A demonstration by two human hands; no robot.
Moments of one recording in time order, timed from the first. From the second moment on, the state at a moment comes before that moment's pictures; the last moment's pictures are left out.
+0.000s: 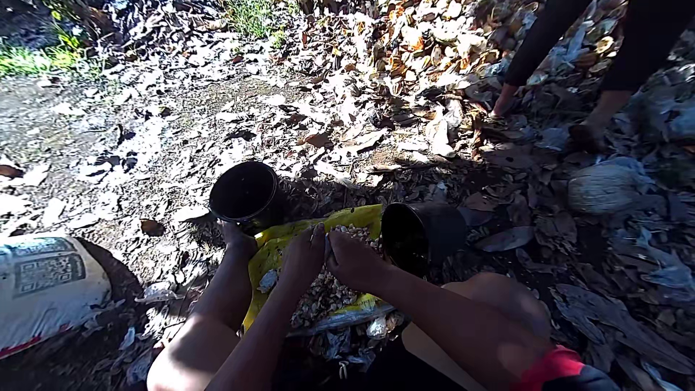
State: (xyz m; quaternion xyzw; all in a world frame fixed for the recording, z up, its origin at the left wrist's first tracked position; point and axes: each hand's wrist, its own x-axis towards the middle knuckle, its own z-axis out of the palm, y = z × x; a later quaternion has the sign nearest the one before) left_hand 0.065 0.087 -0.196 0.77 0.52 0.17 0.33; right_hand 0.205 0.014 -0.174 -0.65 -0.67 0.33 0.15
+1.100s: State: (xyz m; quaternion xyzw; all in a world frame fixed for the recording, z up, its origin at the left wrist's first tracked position) left_hand 0.062 0.099 -0.196 0.76 0.45 0.24 0.40; right_hand 0.222 0.026 -0.178 -0.61 -0.61 0.42 0.30
